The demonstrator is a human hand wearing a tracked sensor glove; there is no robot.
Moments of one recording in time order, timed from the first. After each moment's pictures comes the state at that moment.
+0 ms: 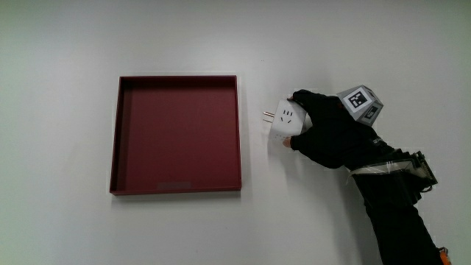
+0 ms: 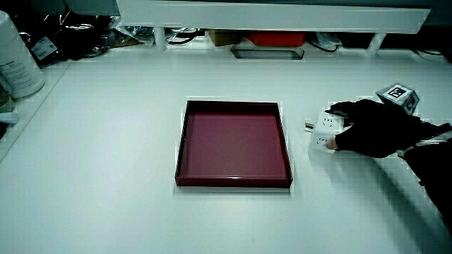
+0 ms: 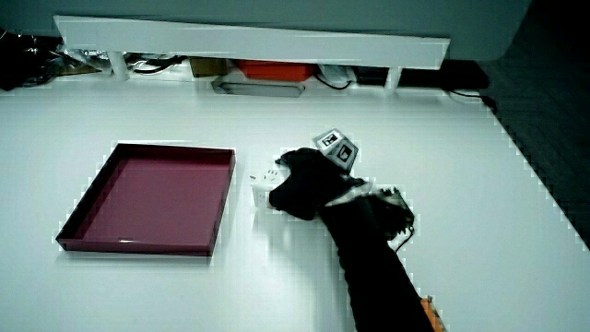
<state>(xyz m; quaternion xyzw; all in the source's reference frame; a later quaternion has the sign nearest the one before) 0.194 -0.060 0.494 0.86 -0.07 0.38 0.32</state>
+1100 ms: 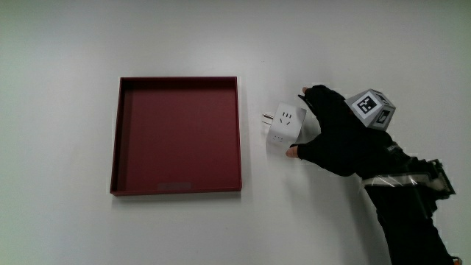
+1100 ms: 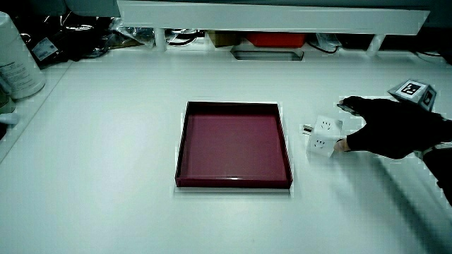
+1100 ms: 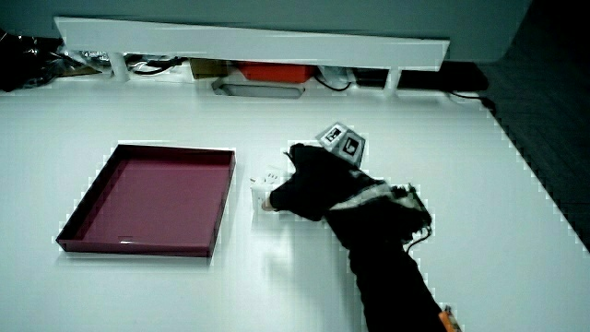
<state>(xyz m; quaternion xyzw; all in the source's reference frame) 0.201 -0.053 0.475 0.87 -0.09 0.33 0.36</state>
